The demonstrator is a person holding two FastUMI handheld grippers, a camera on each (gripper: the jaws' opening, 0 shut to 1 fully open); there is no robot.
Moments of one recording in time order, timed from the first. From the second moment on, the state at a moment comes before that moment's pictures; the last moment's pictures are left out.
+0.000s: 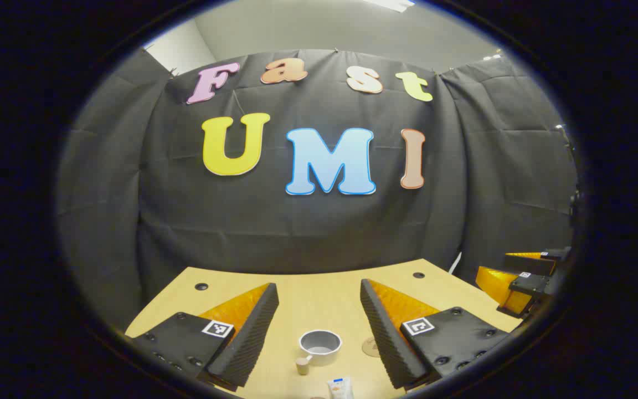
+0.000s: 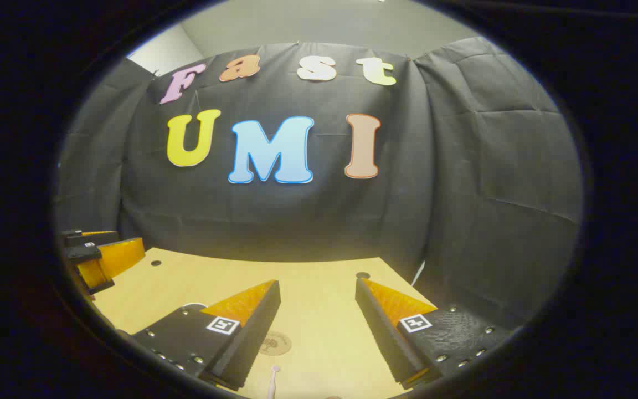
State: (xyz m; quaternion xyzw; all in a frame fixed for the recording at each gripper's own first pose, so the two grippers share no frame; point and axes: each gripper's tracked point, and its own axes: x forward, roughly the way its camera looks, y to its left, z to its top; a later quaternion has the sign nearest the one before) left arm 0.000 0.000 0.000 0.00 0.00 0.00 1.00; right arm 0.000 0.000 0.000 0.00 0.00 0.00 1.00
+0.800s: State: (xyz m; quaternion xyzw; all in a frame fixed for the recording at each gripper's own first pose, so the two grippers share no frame) left arm 0.014 -0.026 -0.038 0.01 0.06 0.00 1.00; right arm 0.014 0.040 -0.053 0.00 0.11 0.09 0.99
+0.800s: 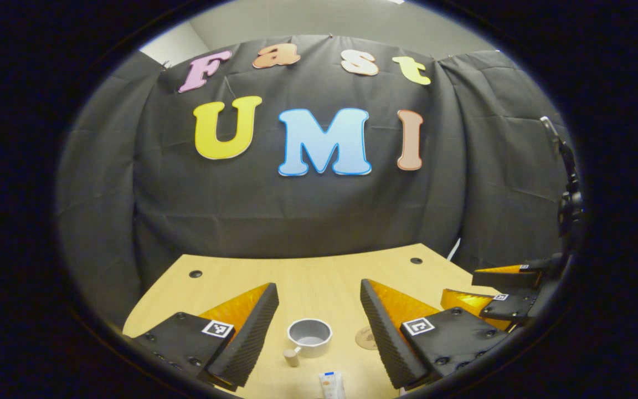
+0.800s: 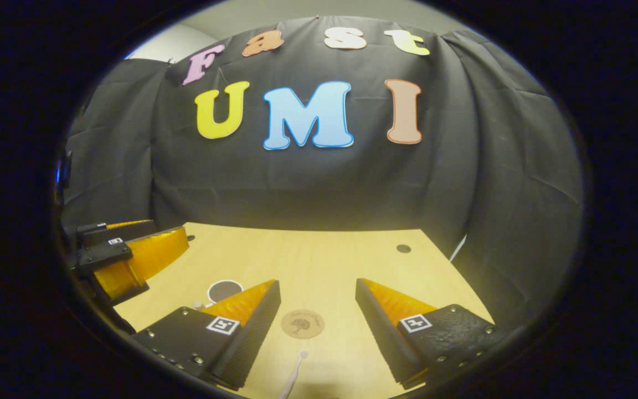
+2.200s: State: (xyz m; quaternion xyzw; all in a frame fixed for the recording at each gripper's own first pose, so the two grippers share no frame) left arm -0.055 -0.021 -0.342 -0.05 0.48 0.04 0.88; right arm -0.048 0.075 -0.288 0.03 0.52 0.09 0.85
